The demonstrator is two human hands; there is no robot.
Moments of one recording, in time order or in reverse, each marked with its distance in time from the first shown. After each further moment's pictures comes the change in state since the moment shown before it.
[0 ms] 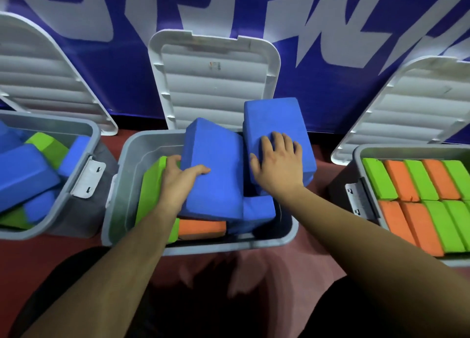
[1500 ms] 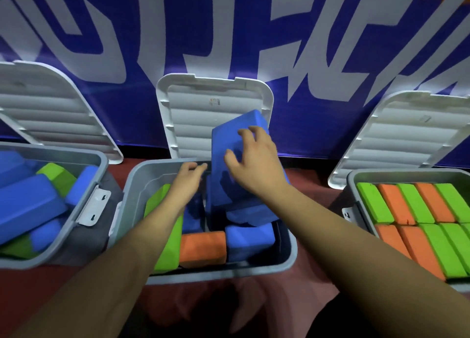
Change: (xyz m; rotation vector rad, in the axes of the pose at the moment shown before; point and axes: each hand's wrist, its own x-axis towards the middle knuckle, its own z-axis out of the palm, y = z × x) left_hand 0.036 0.039 0.012 0.024 -0.165 0.056; right_hand 0.030 -0.047 -0.099 0.520 0.061 -0.032
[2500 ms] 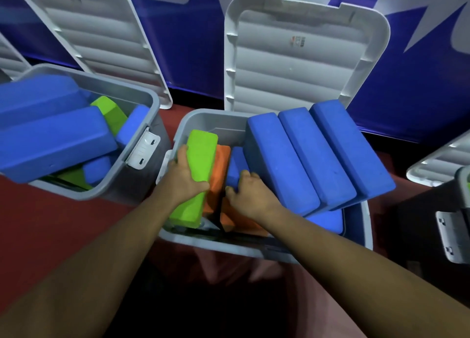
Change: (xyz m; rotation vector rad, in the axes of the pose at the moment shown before) left_hand -0.017 -0.105 -0.133 0.718 0.122 -0.007; right_hand -0.063 -0.042 0.186 0.086 -0.750 0.144
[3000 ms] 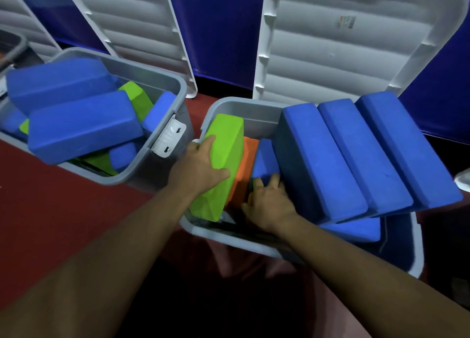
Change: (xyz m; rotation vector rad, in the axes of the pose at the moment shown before) left_hand -0.006 -0.008 -0.018 0.166 0.039 0.025; right_hand 0.015 0.004 0.053 -0.324 -0.064 -0.013
